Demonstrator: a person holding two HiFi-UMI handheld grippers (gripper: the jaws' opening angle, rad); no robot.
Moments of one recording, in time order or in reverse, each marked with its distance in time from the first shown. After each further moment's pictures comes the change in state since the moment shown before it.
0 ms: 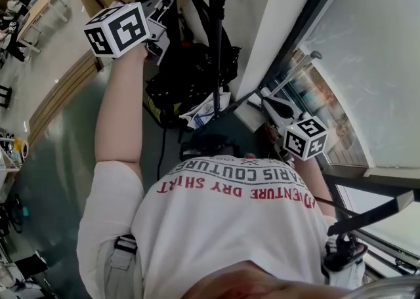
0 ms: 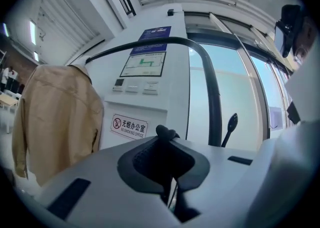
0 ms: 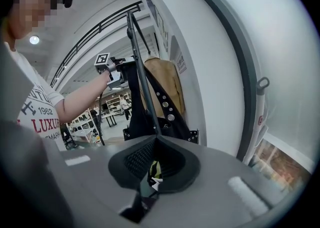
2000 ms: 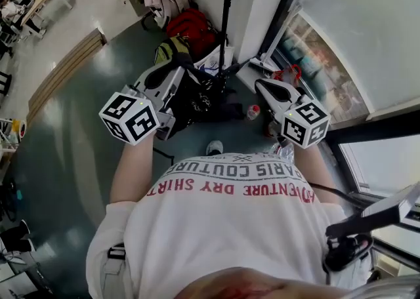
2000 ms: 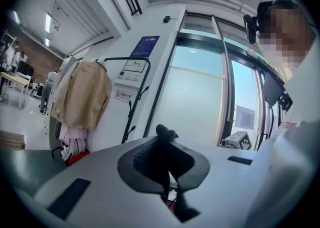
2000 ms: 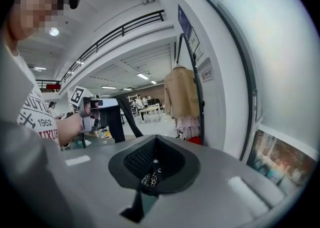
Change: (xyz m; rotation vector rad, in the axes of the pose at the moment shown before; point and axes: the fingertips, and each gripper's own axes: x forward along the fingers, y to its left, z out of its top) left arm -0.415 -0.248 -0.150 -0.127 0.082 -0.007; right arm -0.170 0.290 -0.095 -0.124 -0.060 0.046
